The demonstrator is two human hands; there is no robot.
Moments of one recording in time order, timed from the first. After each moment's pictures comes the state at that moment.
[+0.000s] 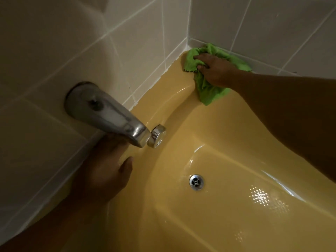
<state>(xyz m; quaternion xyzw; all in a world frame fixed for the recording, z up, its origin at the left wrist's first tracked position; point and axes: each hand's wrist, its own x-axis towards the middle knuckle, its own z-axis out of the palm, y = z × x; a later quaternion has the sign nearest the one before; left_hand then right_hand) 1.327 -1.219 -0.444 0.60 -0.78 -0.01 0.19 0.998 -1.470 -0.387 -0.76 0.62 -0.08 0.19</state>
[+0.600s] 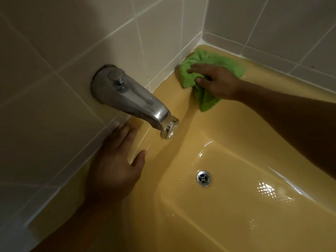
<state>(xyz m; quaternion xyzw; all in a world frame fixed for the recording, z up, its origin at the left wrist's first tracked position) 1.324 -1.188 -0.443 0.68 -0.71 -0.02 0.19 1.029 -1.420 -0.398 -0.82 0.52 -0.12 0.23</state>
